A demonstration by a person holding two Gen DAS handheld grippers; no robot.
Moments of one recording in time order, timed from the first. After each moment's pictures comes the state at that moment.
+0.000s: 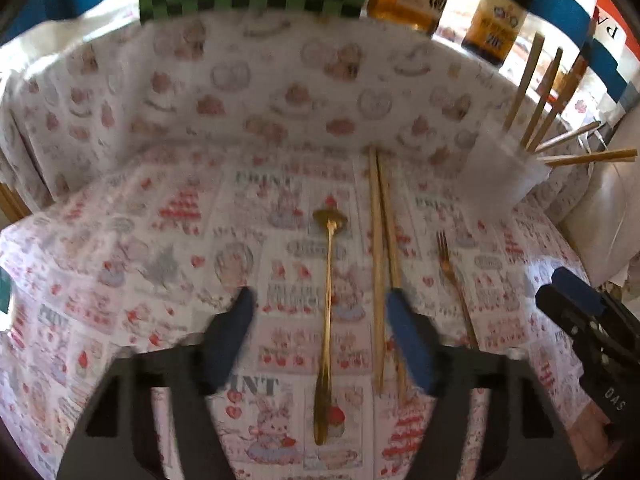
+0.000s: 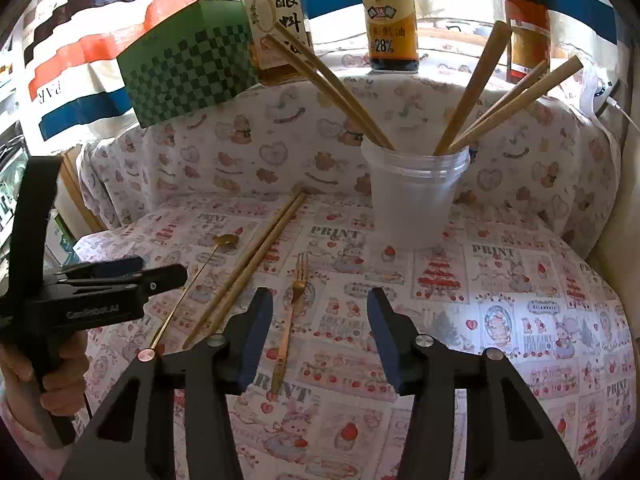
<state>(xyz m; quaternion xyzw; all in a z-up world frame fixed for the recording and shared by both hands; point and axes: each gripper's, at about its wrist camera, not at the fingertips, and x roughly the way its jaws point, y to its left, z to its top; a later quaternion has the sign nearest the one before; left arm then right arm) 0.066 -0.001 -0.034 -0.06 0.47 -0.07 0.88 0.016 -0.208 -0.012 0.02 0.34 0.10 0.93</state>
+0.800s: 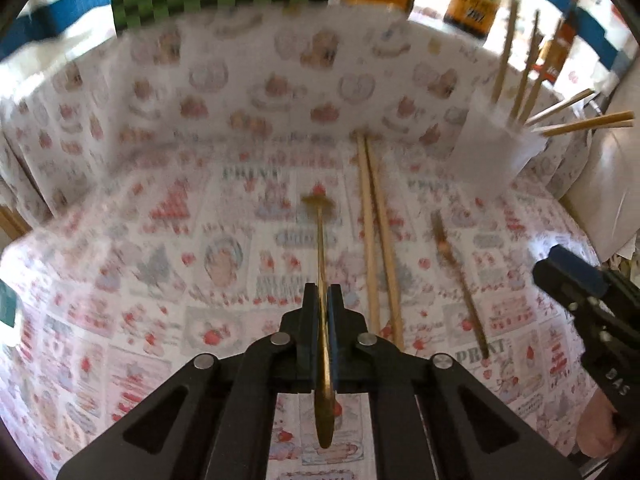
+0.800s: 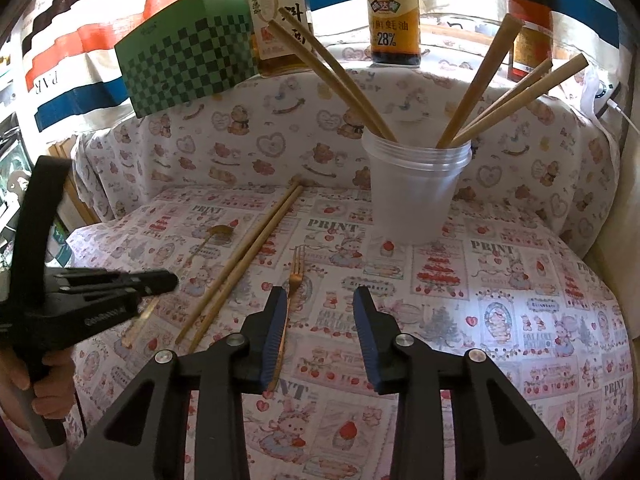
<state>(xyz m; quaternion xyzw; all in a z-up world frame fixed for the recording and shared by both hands) 0.055 -0.017 -0.030 -0.01 0.46 -0.07 0.89 0.017 -0.201 -0.016 0.01 0.35 0.10 0.93</state>
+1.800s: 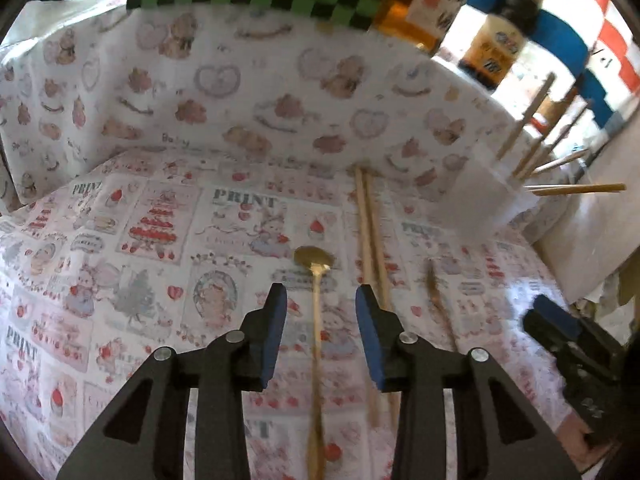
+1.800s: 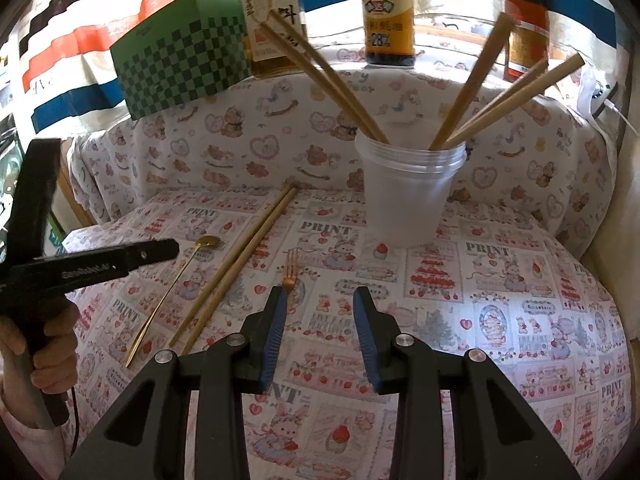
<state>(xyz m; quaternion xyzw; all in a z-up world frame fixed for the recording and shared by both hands) 0.086 0.014 -0.044 -0.10 0.45 -0.11 0.88 0.021 -0.207 -0.015 0.01 0.35 0.09 0.93</state>
